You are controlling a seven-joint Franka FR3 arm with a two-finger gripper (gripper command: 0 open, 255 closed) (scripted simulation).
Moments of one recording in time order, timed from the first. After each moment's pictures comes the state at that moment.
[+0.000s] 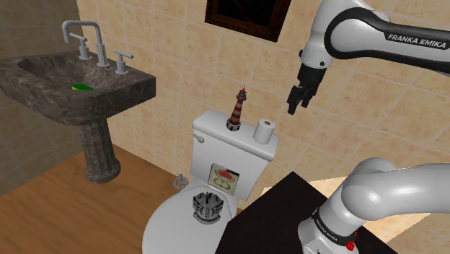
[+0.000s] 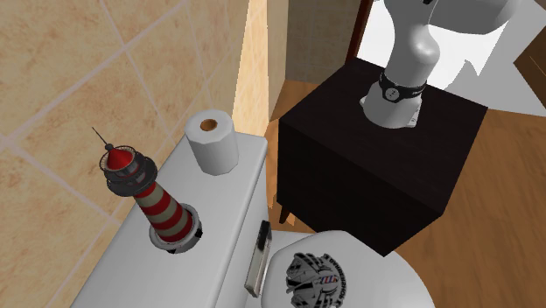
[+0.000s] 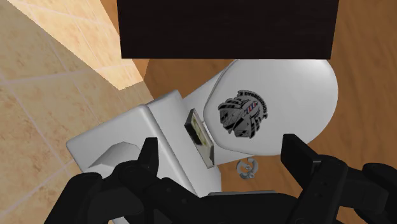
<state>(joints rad) -0.02 -0.77 0.03 -2.39 -0.09 1.57 0.00</state>
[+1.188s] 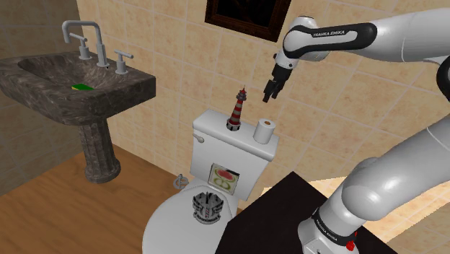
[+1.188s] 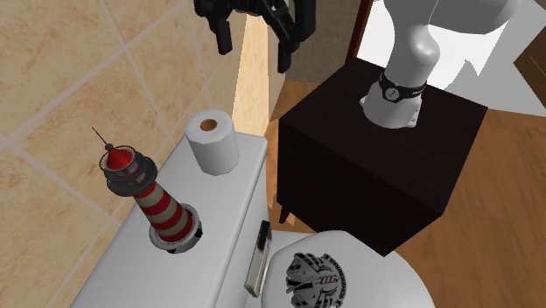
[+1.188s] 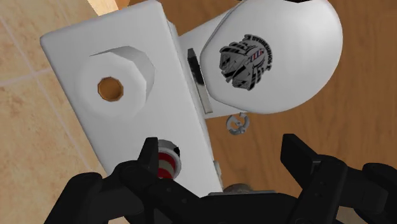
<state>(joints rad) 0.00 -0.26 -0.23 -2.15 -0.02 1.94 -0.39</state>
